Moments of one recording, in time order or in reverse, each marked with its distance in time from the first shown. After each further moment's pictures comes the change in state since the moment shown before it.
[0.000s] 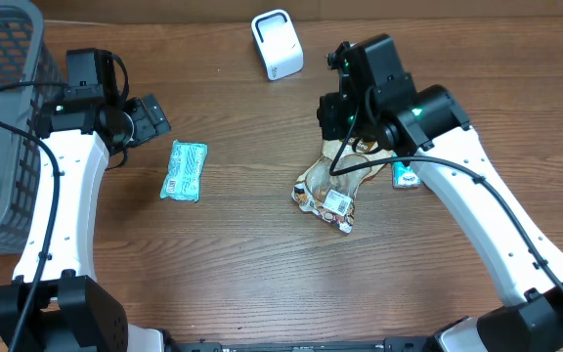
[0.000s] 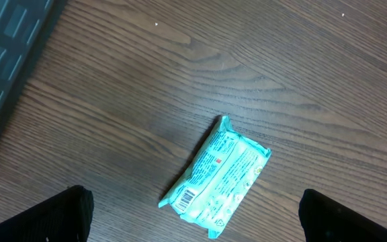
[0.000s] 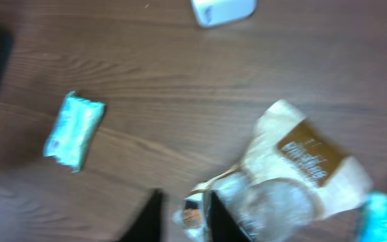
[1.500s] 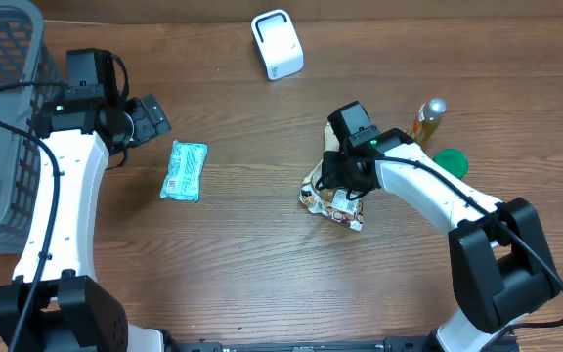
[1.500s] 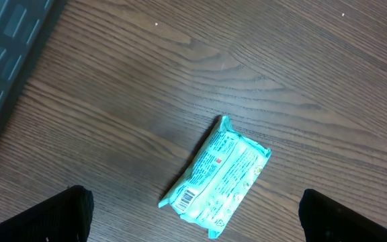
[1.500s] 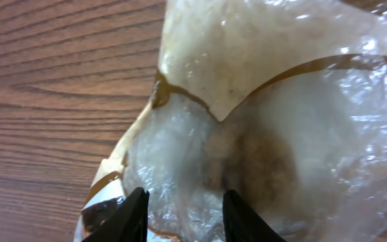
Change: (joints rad) left arm 0.000 0.001 0.000 0.000 0.000 0.000; right arm -0.022 0.169 -0.430 0.257 0.004 0.198
